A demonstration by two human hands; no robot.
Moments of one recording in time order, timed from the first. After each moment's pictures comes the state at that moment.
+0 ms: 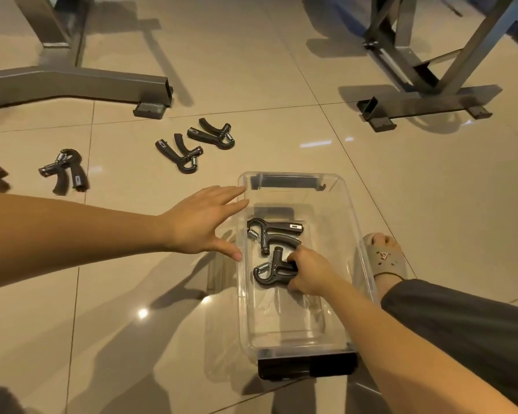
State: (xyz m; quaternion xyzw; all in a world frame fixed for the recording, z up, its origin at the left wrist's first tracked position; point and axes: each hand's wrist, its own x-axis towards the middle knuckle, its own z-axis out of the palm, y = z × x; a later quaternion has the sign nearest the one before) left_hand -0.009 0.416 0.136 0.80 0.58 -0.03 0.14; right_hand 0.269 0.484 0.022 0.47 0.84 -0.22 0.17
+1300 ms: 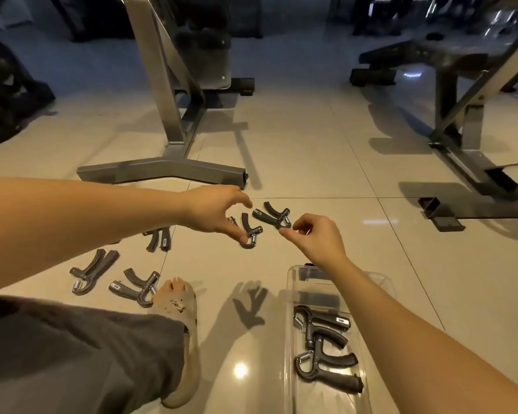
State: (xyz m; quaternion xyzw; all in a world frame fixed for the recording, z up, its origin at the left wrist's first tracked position) left_hand -0.101 0.458 0.302 0.67 0.72 -0.02 0.15; right_hand 0.119 0.579 0.204 0.42 0.81 -0.36 -0.21
